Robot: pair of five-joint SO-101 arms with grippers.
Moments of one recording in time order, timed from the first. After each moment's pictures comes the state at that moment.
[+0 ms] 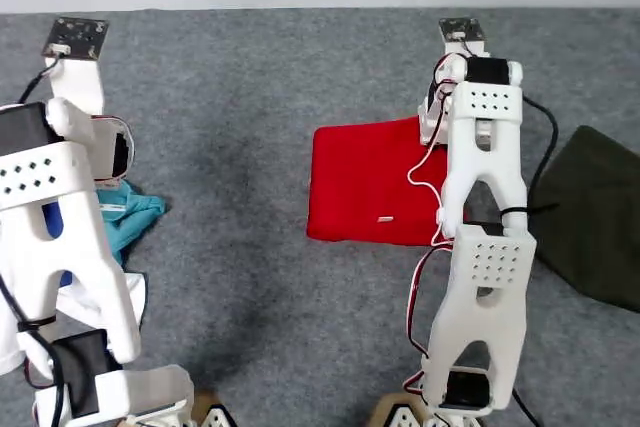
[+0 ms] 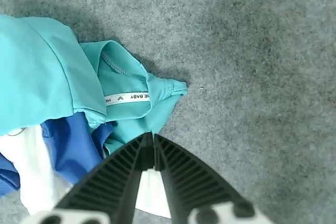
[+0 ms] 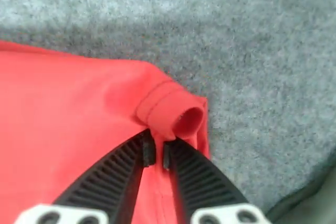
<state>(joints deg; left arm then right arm) -19.4 -5.6 -8.7 99.2 -9.6 1.2 47.7 -52.2 90.7 5.7</state>
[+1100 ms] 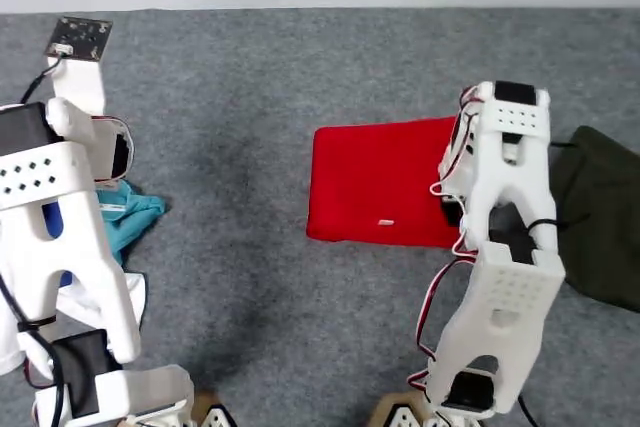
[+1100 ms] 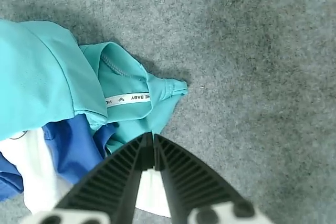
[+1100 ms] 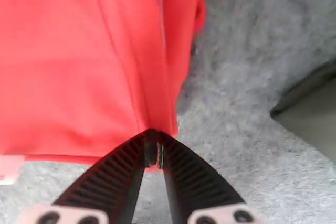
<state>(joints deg) -19.4 -5.6 -8.7 99.2 -10.6 6.9 34.5 -22.9 100.6 6.9</state>
